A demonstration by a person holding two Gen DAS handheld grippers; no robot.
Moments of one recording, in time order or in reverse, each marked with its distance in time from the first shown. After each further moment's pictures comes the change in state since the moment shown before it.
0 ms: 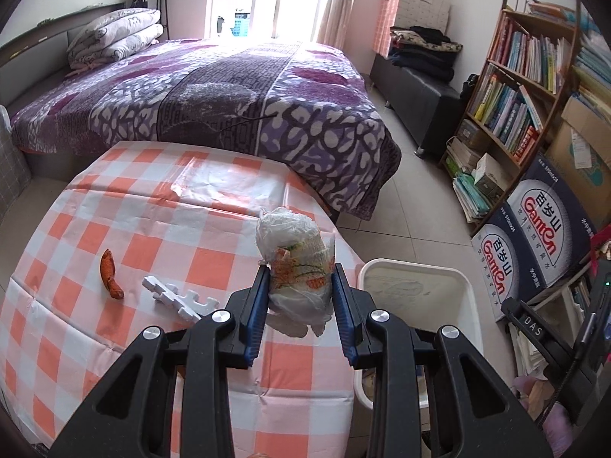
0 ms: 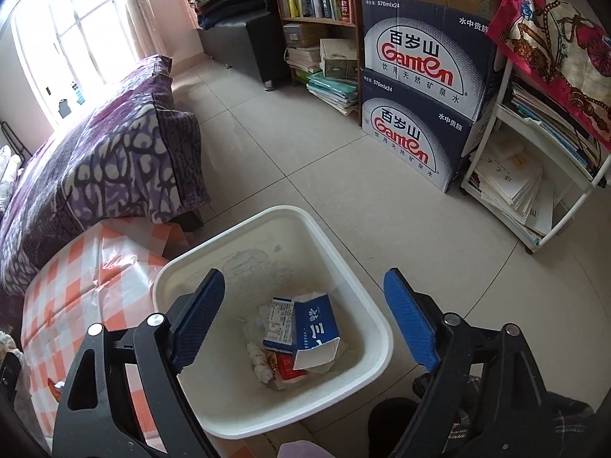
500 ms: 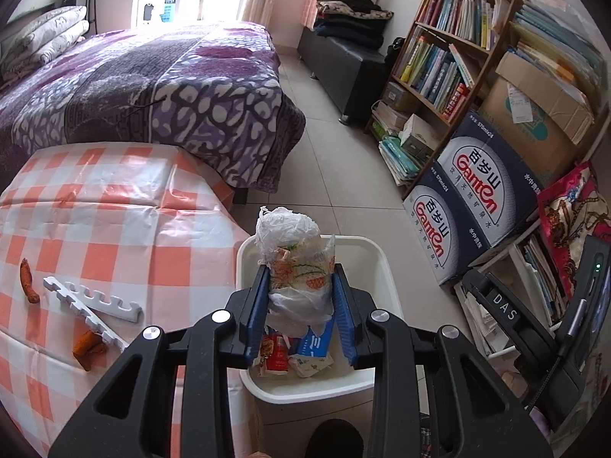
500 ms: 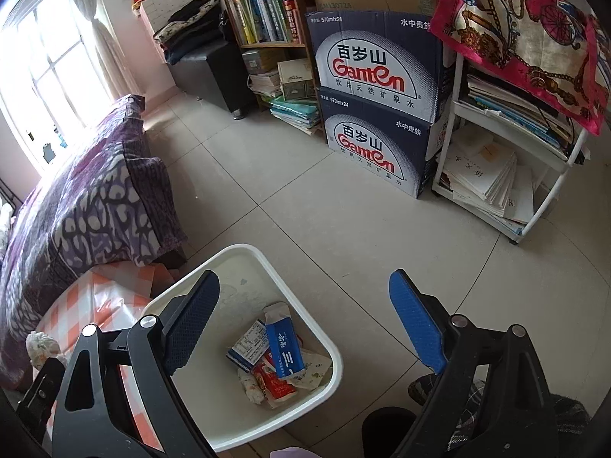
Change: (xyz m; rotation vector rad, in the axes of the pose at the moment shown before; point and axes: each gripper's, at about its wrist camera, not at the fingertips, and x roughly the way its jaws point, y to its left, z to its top) left arm 0.019 -0.100 -0.010 0.110 0.099 -0.226; right arm -0.016 -0.062 0.018 0.156 -0.063 -0.022
